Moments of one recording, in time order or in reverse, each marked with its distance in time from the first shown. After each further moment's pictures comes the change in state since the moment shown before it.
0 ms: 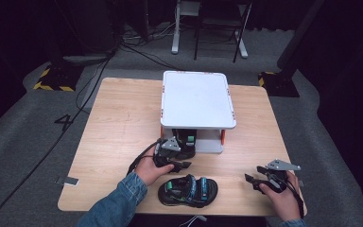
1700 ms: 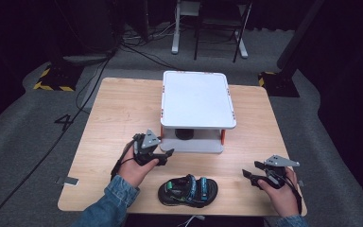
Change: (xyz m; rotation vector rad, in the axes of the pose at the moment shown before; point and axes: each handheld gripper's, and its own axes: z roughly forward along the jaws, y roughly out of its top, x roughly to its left) left arm 0.001 -0.014 -0.077 -0.150 0.411 -0.088; right arm 0.004 0.018 0.002 -0.046 0.025 -0.026
